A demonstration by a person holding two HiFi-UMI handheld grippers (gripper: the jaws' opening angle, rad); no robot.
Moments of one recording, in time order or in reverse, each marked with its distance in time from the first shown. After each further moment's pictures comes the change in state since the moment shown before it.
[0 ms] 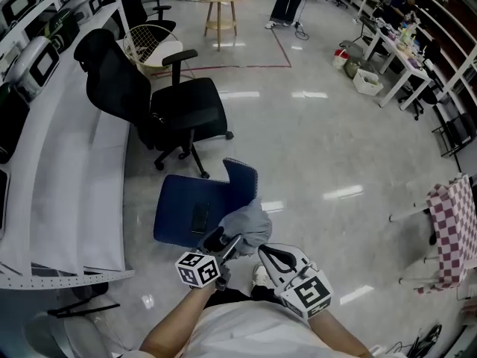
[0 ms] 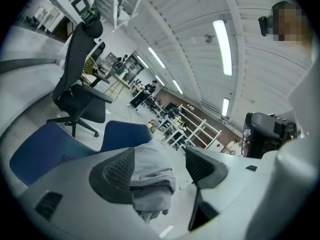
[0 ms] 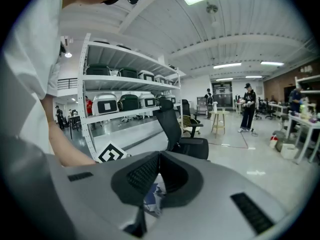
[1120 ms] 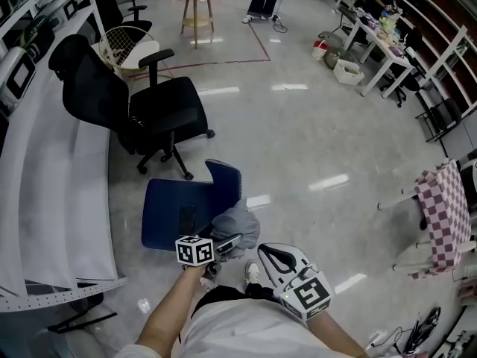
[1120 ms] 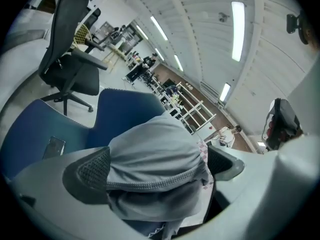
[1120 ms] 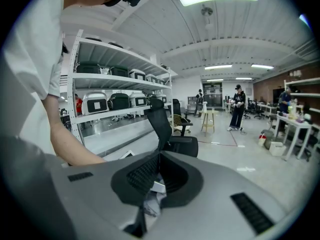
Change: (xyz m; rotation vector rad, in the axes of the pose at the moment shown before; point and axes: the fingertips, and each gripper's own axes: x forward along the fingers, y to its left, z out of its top) left arm 0.069 0.038 -0.056 -0.049 0.310 -0.078; right arm -0.015 -0.027 -0.003 0.031 0.017 -0.112
